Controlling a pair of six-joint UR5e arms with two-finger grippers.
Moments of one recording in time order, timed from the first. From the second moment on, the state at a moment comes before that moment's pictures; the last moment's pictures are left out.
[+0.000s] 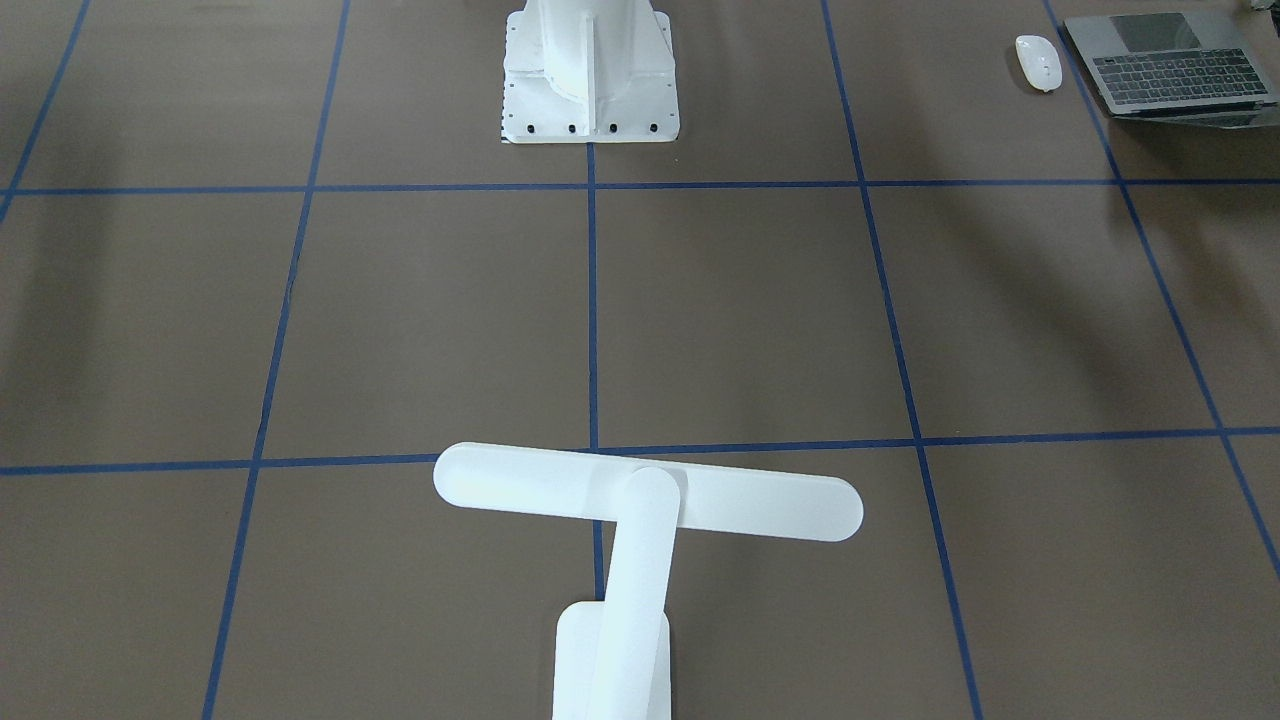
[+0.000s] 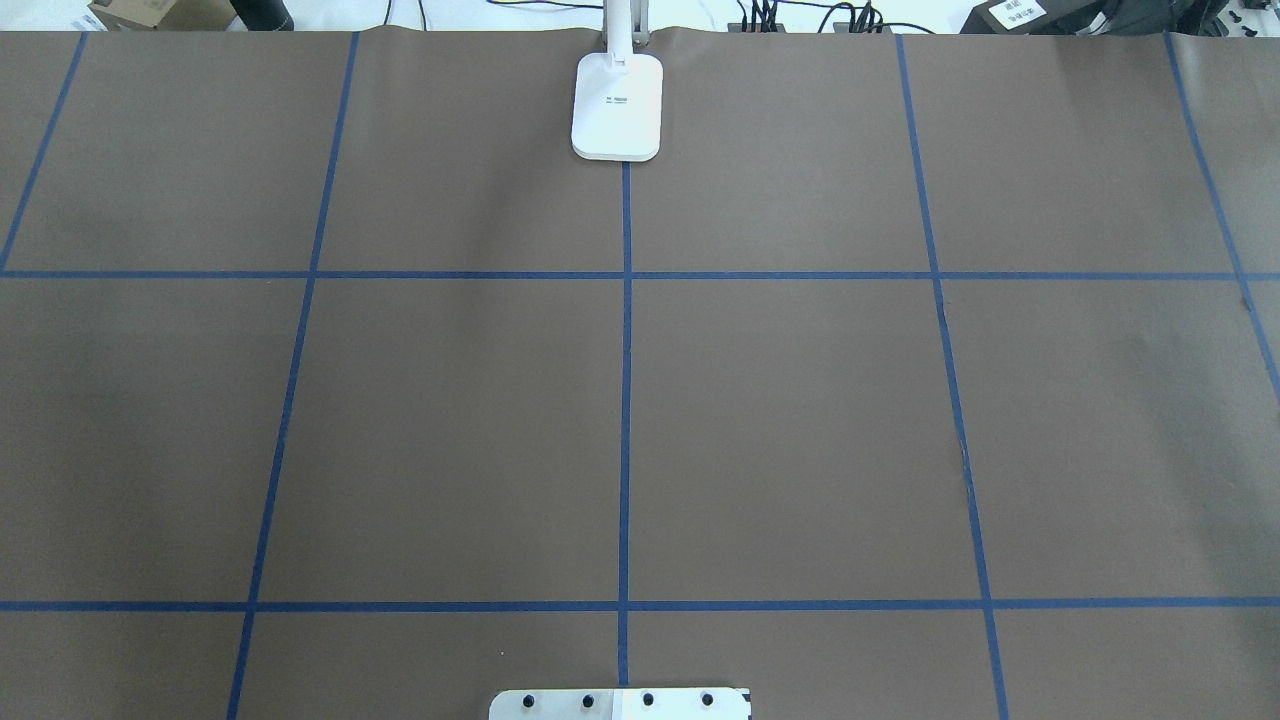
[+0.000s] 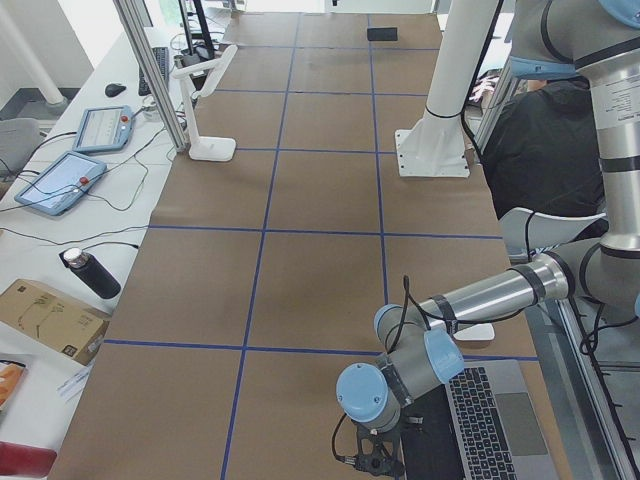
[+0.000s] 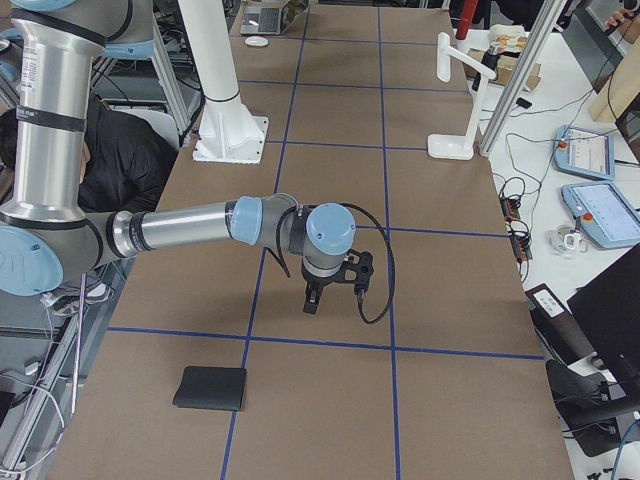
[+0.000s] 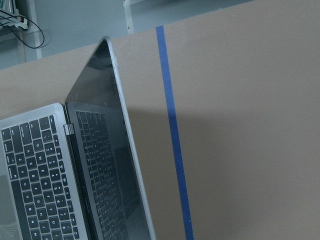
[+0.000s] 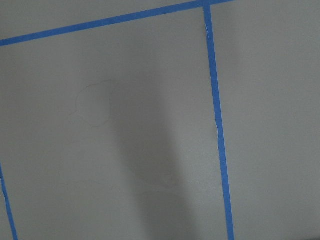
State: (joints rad) left arm -1.72 -1.28 -1.52 -1.38 -2.24 -0.98; right arm 1.57 -1.75 1.93 -1.92 2.49 0.00
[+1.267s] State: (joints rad) left arm -1.72 -1.21 -1.66 -1.29 -2.24 -0.98; right arm 1.57 -1.79 1.97 -1.92 2.49 0.00
